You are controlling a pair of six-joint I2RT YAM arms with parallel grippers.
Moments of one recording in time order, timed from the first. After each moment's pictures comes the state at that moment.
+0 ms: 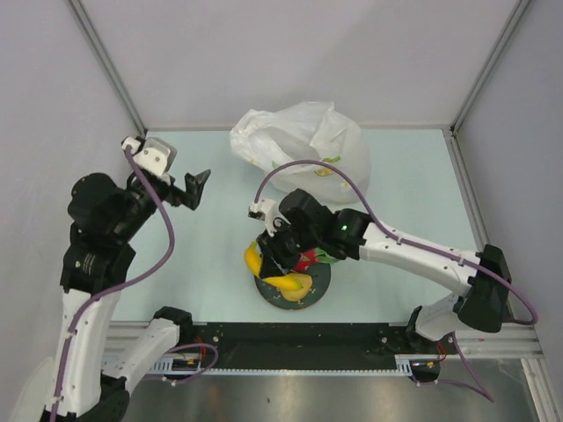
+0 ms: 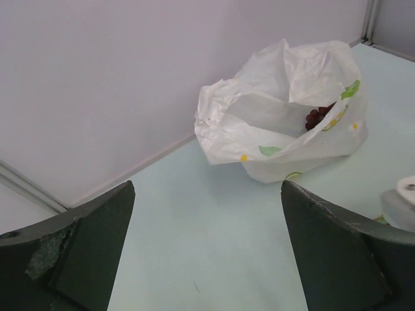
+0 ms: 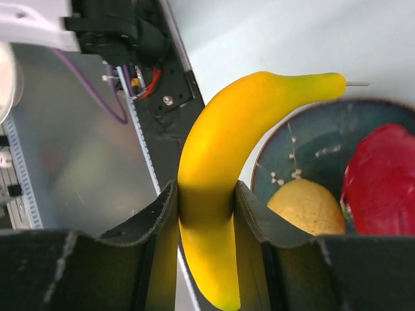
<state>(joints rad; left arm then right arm) -0.25 0.84 1.33 -0.52 0.23 0.27 1.07 1.46 1.33 -0.55 -0.42 0.22</state>
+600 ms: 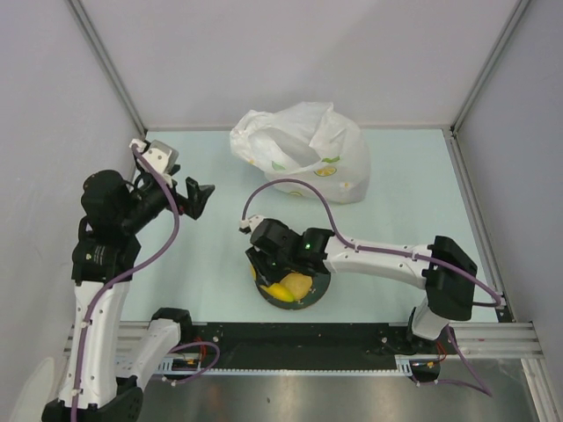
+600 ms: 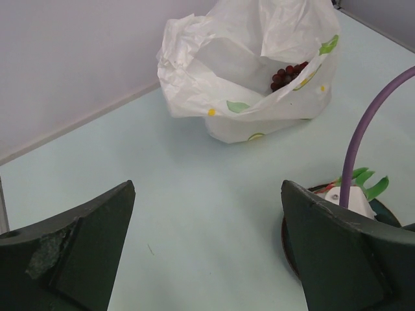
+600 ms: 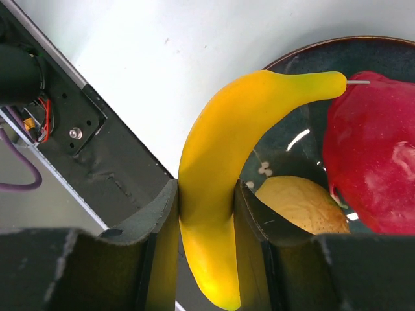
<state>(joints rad) -0.08 0.80 1.23 -0.61 0.44 0.17 1.21 1.66 1.31 -0.54 0.00 0.48</state>
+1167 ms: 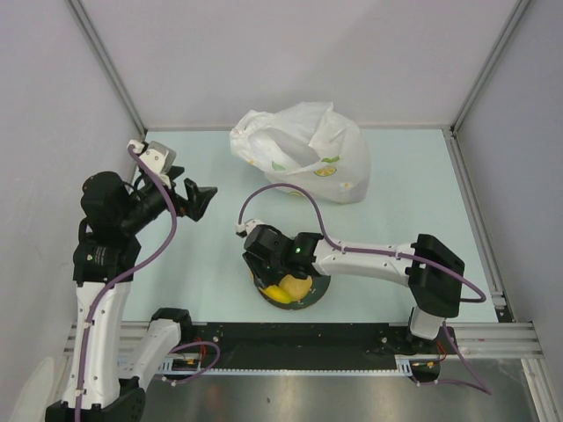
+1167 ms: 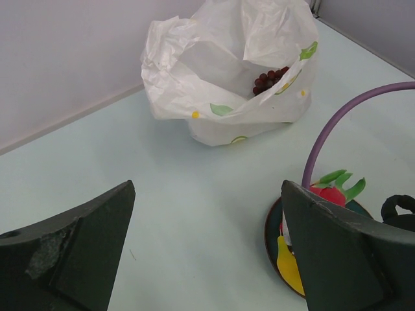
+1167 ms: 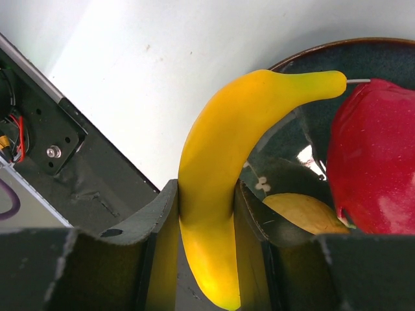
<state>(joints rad) -0.06 0.79 1.20 -0.58 0.52 0.11 1.22 1.74 1.31 -0.50 0.05 0.50</state>
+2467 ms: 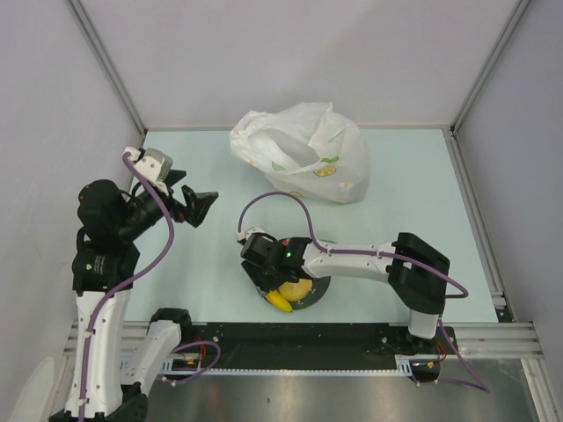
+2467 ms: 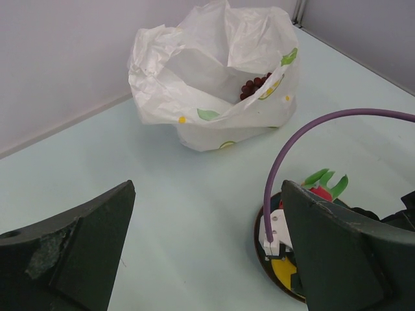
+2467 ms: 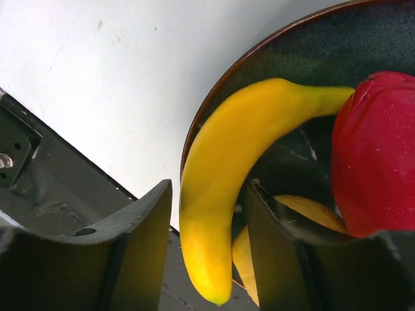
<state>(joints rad) -0.04 0.75 1.17 -0.56 0.58 0.09 1.23 1.82 1.30 -0.53 0.07 0.54</state>
